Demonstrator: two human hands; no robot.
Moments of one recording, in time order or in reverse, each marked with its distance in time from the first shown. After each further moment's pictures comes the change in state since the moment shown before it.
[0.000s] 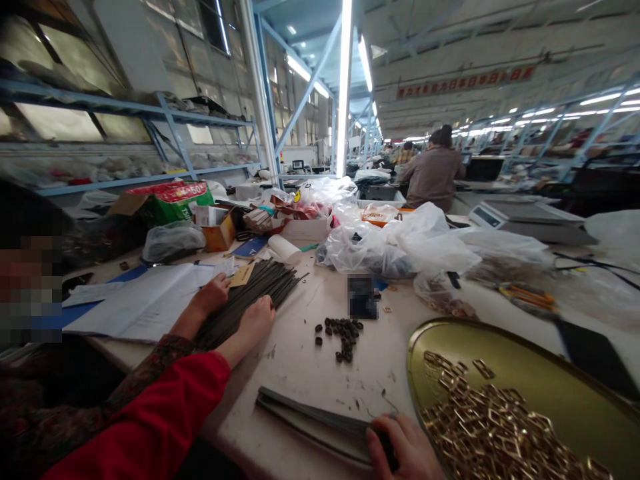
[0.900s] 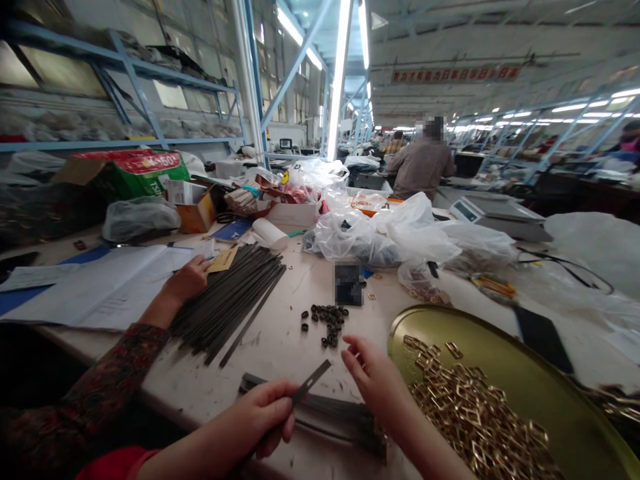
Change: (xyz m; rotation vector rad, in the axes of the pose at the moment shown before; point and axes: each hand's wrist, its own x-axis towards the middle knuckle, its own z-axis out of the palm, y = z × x) left_hand -0.159 0.056 -0.046 -1.473 -0.981 0.033; right_hand 0.090 -0.043 -0.038 0.176 -0.256 0.200
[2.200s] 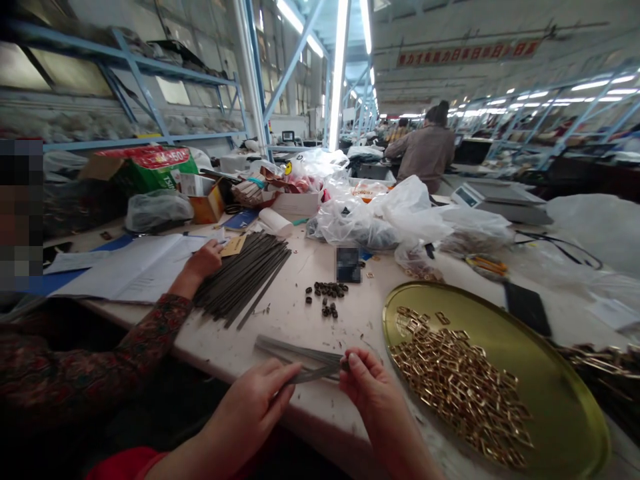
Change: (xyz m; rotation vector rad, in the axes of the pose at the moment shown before) left_hand -0.058 -0.012 0.034 1.050 0.383 0.397; right_hand -0.084 -0.031 0.016 1.437 0.155 0.593
